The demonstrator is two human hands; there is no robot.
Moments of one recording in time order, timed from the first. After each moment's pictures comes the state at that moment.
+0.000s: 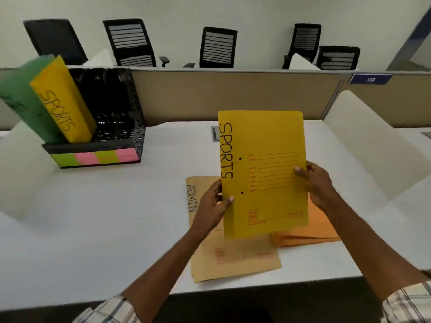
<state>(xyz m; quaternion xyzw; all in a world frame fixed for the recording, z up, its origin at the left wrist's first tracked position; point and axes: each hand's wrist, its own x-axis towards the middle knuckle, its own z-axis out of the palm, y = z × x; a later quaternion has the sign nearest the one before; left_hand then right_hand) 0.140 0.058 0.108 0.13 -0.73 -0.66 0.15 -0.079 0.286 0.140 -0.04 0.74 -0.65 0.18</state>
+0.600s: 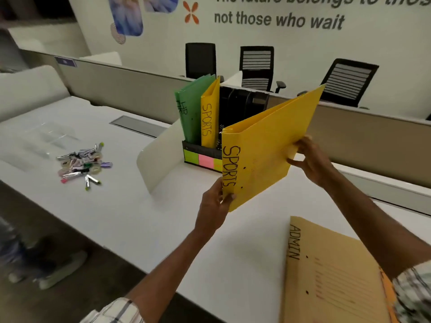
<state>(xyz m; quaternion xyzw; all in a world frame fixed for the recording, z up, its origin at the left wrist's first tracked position) 0.287 -0.164 0.135 0.29 -0.73 -0.50 0.37 0.001 -0.108 0.229 -0.31 0.61 -0.64 0.35</state>
